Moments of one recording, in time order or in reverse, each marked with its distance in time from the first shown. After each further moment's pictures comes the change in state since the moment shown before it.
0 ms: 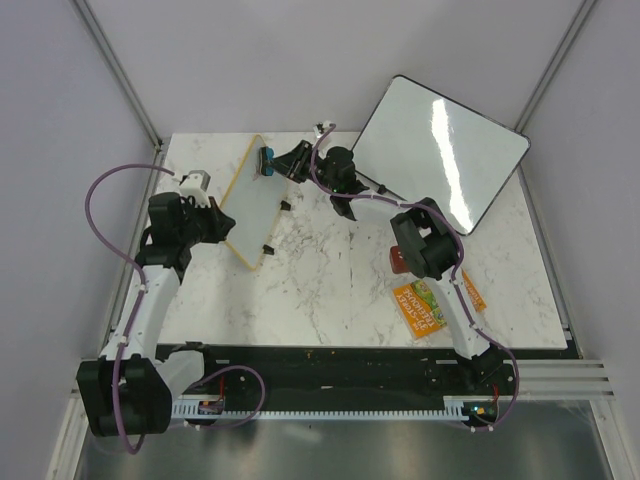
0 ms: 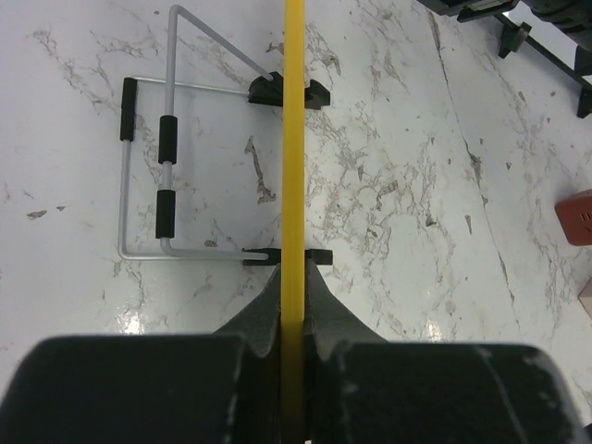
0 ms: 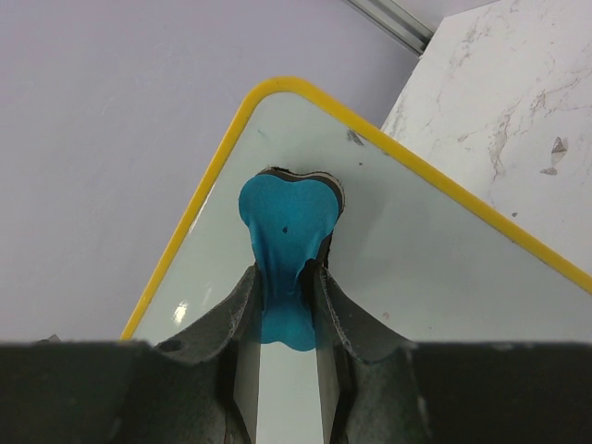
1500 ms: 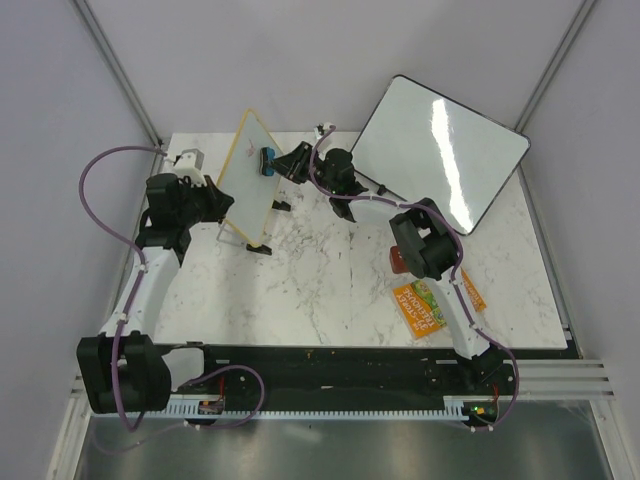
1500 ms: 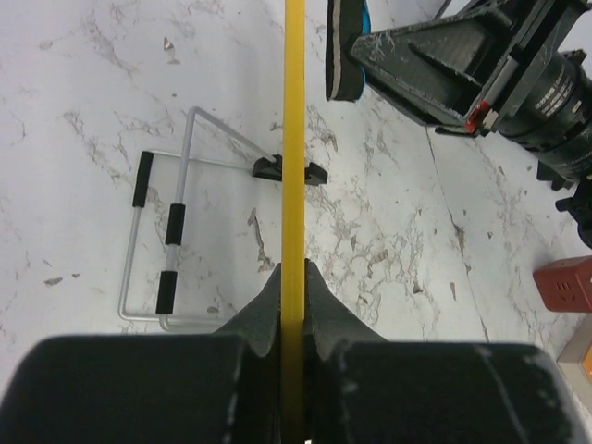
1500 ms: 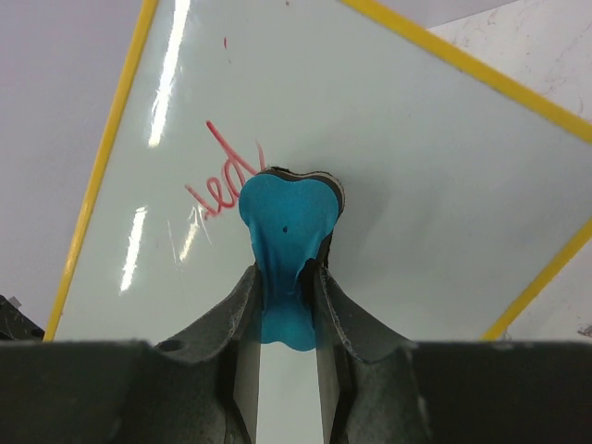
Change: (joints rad) left arm -0.006 0.130 0.129 0.108 -0.025 -0.080; right arm 0.008 0.000 -0.013 0.005 0.042 -0.027
